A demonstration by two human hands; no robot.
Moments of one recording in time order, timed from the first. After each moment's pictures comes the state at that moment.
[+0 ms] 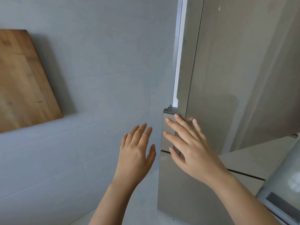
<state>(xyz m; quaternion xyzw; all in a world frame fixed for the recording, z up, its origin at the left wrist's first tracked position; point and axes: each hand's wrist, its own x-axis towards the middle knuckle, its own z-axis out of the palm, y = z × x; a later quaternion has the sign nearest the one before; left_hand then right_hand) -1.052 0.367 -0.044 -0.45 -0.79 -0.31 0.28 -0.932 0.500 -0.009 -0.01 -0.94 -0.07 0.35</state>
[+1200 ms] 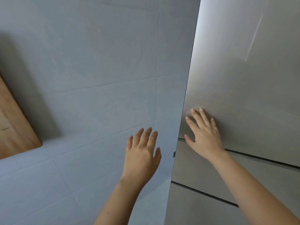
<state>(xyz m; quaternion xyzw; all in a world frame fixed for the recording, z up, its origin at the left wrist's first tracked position) -1.232 0.476 -0.033 -0.44 -0.83 -0.22 0.27 -1.149 0.681 -0.023 -0.21 -0.93 -0.11 0.28</state>
